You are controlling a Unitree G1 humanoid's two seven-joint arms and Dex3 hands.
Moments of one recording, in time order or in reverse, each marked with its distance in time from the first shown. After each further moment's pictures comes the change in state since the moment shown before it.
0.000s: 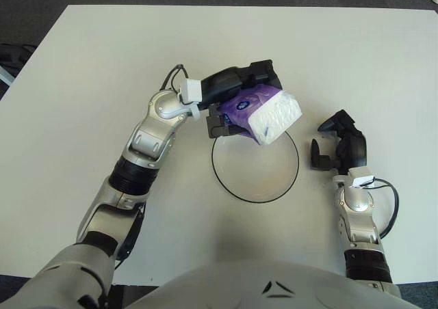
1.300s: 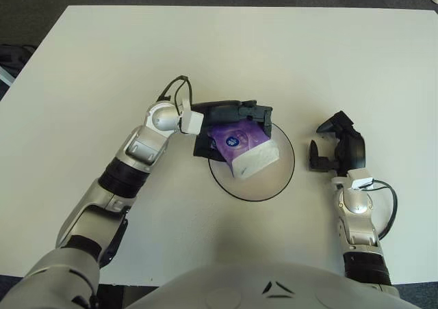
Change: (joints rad) left arm 0.022 0.125 -0.064 0.120 0.110 -0.382 -0.216; right arm 0.015 0.008 0.007 -0.015 0.005 -0.001 0.007
